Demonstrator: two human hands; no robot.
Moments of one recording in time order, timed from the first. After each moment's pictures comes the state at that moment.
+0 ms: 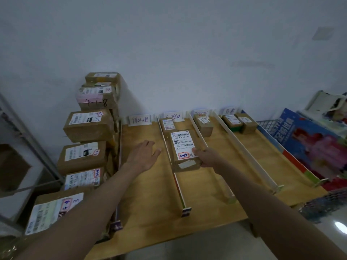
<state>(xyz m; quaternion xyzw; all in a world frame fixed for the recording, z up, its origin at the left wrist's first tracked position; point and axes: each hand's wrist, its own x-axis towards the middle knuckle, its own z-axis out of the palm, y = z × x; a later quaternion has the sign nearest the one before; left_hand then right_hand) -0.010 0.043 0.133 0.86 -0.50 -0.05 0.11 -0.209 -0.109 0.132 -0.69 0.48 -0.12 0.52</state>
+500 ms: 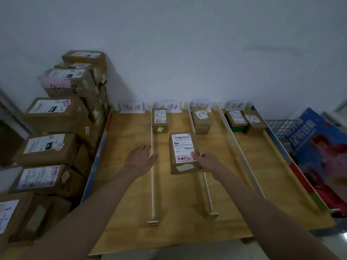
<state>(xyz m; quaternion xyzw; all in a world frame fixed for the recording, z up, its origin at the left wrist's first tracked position) -0.058 -0.090 0.078 0.90 -0.41 -0.12 0.10 -0.240 -0.267 0.076 -0.68 0.48 -0.04 0.55</state>
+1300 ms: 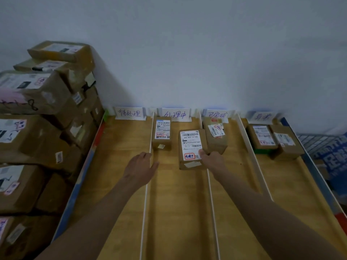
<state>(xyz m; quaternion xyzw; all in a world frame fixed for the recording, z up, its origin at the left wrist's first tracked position) 0.060 -0.230 0.022 0.91 -0.37 -0.15 0.08 -0.084 -0.445 0.009 -0.73 0.52 -0.04 0.45</state>
